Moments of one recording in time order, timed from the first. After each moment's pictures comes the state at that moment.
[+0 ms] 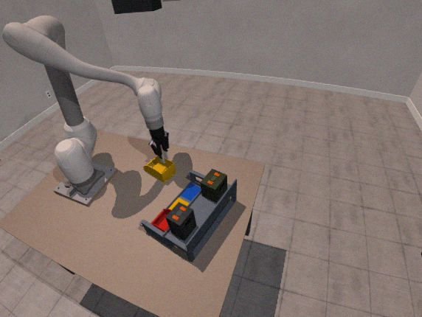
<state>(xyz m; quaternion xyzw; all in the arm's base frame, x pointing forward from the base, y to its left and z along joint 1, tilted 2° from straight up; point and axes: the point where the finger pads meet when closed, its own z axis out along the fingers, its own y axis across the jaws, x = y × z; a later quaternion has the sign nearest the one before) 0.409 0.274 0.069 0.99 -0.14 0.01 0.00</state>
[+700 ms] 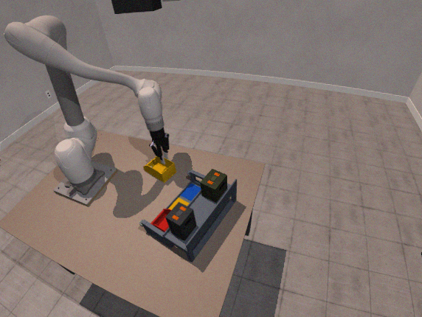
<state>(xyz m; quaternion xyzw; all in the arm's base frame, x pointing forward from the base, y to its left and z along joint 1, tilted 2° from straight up) 0.409 0.274 0.060 0.99 -0.14 0.01 0.00</state>
